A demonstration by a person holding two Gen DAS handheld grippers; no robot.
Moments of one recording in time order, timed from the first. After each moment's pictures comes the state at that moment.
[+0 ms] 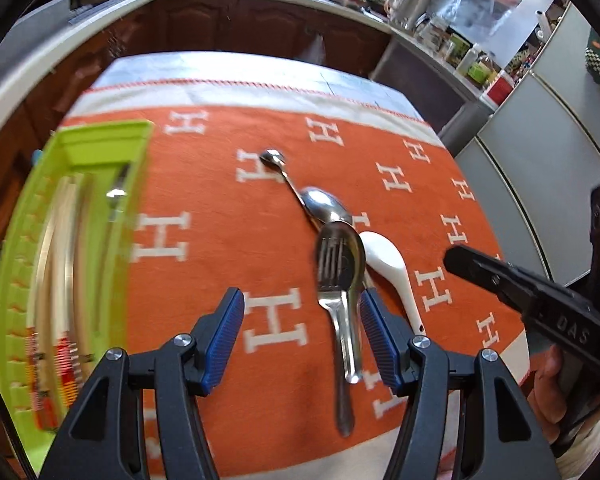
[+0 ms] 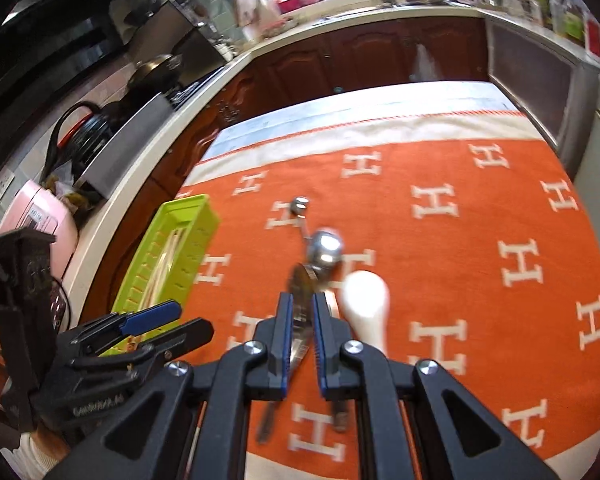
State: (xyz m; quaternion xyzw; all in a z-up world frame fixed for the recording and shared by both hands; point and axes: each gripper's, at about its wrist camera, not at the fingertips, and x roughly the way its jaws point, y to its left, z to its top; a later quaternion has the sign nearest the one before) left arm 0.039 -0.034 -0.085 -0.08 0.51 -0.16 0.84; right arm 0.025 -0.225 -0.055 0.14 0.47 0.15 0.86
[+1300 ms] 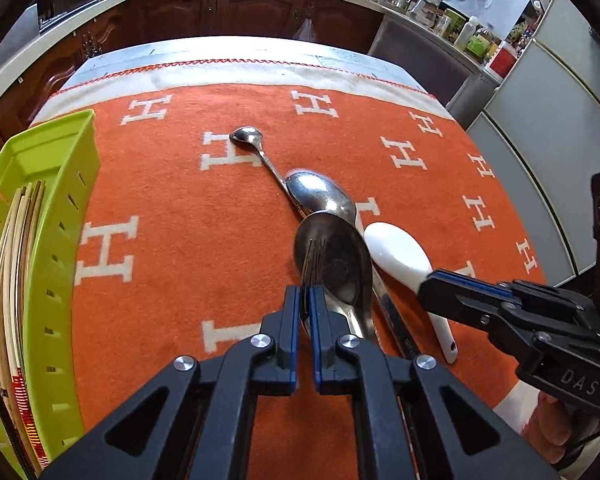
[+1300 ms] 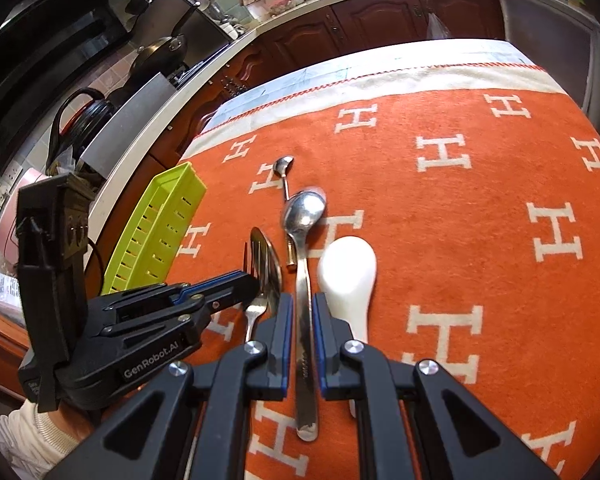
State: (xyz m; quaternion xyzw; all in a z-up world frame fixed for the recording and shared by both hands) left arm 0.063 -0.062 -0.129 -0.04 0.52 -0.17 0.84; right arm 0.041 -0.228 -0.104 0.15 0.49 0.21 0.83
